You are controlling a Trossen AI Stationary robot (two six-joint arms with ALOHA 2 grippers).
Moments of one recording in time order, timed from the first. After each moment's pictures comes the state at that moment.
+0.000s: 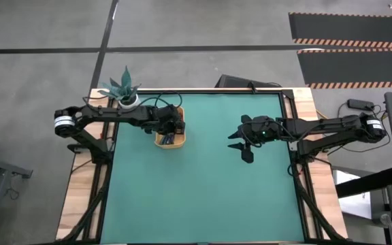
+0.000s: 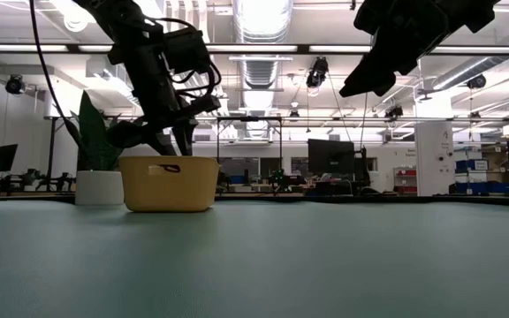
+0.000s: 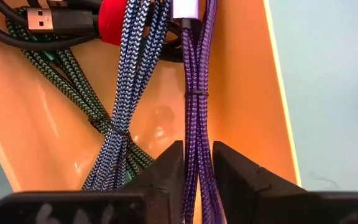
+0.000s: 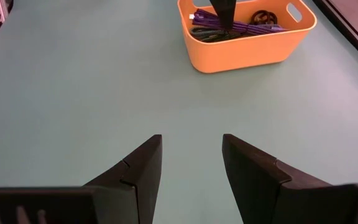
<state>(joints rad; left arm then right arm) 0.31 1.51 0.95 -0.53 -0.05 -1.09 -0.06 1.10 0.73 -0.23 -0.05 0.04</state>
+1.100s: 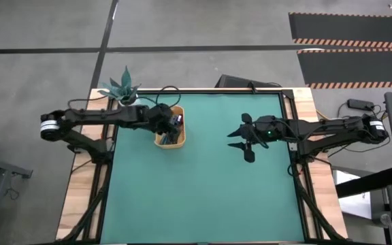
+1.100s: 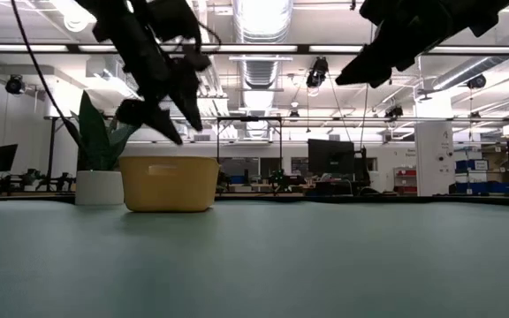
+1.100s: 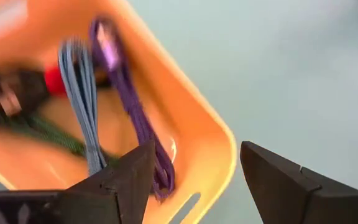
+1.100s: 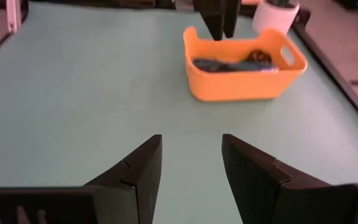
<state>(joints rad) 0.26 1.35 0.96 -0.54 -0.03 -0.73 -0.06 1.05 0.67 -0.10 -0.05 -0.07</state>
